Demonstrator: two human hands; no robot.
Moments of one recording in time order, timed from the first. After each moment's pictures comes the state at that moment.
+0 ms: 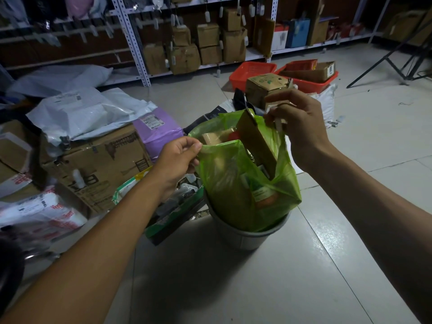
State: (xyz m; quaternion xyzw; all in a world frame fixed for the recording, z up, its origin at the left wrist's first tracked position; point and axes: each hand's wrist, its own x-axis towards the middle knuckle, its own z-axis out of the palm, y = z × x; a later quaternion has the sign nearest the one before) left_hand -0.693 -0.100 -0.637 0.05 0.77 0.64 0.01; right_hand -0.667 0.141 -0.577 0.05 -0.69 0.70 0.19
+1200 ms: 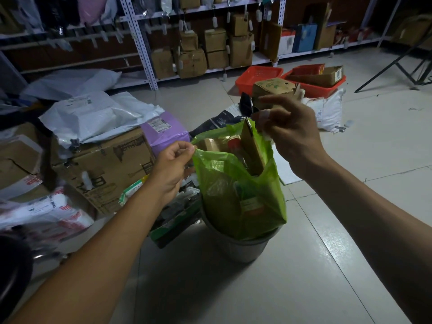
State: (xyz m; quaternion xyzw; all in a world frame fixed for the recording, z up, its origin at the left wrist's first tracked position) left_hand -0.695 -0.112 -0.639 -0.02 0.69 0.72 -0.01; right_hand -0.678 0.128 -0.591 0.11 -0.72 0.66 0.19
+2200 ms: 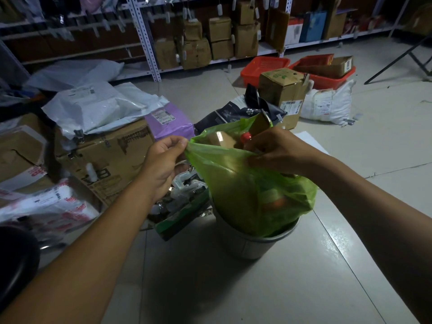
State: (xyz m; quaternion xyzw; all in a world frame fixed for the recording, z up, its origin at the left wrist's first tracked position) left_hand -0.689 -0.139 -0.636 -0.04 0.68 0.73 0.00; right_hand -0.687 0.119 -0.613 0.19 -0.93 0.33 -0.01
